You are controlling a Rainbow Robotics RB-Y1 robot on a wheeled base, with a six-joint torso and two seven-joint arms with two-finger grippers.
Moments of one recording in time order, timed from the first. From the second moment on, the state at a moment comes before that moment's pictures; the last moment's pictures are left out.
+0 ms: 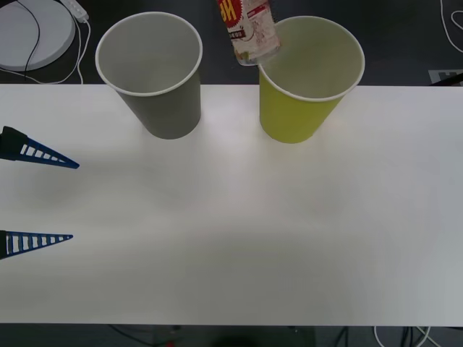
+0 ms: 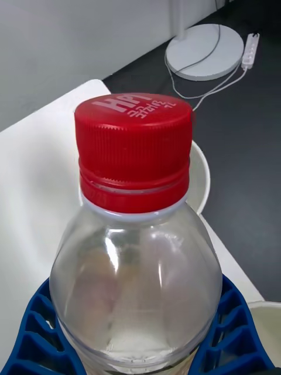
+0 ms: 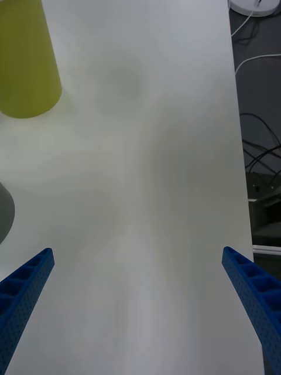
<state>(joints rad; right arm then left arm) -1.41 -0.72 0.44 -1.46 1.75 -1.35 -1.41 0.25 1.38 0.28 -2.03 -1.04 -1.13 0.13</state>
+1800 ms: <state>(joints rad) -1.78 -0.24 0.49 -0.81 2.21 -1.34 -1.46 0.25 1.38 0.28 -2.03 -1.04 -1.13 0.13</state>
